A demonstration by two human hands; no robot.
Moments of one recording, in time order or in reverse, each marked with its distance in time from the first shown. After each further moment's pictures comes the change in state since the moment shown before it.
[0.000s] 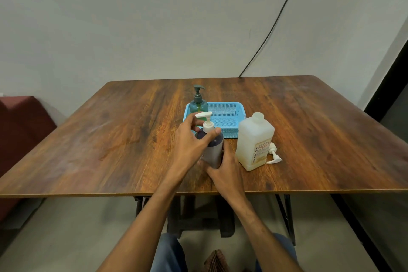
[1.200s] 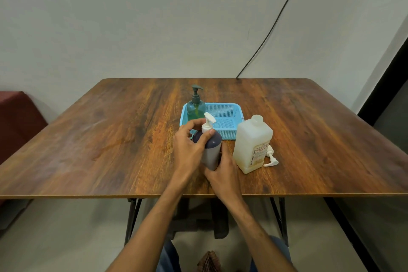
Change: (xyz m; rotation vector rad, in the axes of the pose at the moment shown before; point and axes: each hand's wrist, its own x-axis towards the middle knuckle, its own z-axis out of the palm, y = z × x) left_hand -0.005 -0.020 0.017 -0.141 0.145 0.011; right_hand 0.000 -0.003 -0.001 -0.011 0.006 0.007
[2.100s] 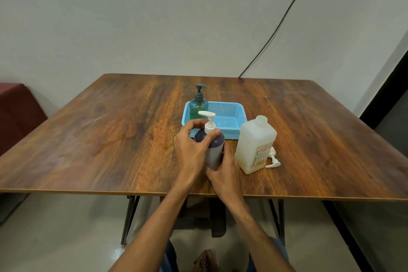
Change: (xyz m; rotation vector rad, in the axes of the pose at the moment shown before) left_hand -0.005 0.000 0.002 -0.034 0.073 -0.013; right_hand 0.000 -0.002 -0.001 -0.016 0.006 -0.011
